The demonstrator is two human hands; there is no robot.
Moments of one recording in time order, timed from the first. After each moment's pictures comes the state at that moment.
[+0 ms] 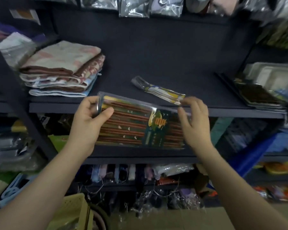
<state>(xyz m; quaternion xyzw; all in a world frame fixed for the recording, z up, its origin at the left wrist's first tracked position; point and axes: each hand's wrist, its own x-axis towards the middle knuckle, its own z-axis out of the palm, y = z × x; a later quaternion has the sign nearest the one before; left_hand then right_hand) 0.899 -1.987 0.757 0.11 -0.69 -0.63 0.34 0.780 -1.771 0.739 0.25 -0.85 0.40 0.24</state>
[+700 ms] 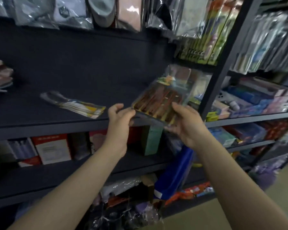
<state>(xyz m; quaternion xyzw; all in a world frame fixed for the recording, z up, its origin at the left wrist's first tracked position) 0.745 -1.742 0.767 0.08 -0.56 -0.81 0.18 0.713 -1.583 0.797 0.05 -0.61 0.78 -0.06</state>
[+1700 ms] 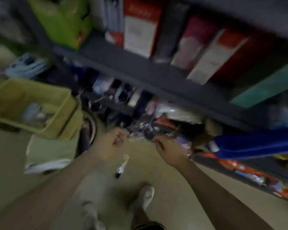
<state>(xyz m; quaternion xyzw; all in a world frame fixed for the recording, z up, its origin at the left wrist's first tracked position) 0.955 -1.830 0.464 0.31 -0.81 -0.50 -0.07 0.795 -1.672 0.456 0.44 -0.84 0.14 -0.29</state>
